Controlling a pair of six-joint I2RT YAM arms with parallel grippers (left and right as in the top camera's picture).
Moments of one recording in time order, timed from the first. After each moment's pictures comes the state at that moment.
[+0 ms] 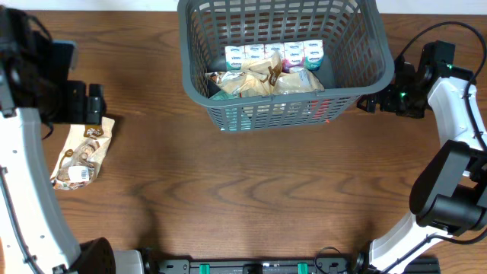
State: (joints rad) left arm 0.25 1.56 2.02 -1.66 -0.04 0.26; right arm -0.29 1.92 1.50 -0.93 -0.23 -0.16
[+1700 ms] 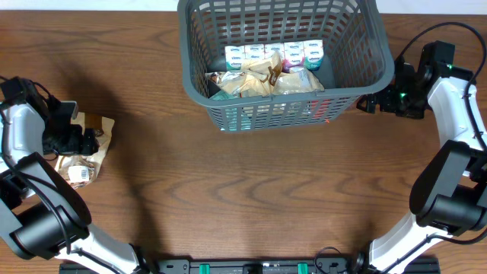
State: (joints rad) left arm 0.54 1.86 1.33 -0.94 -0.04 0.53; right arm -0.29 1.92 1.50 -0.94 -0.23 -0.16
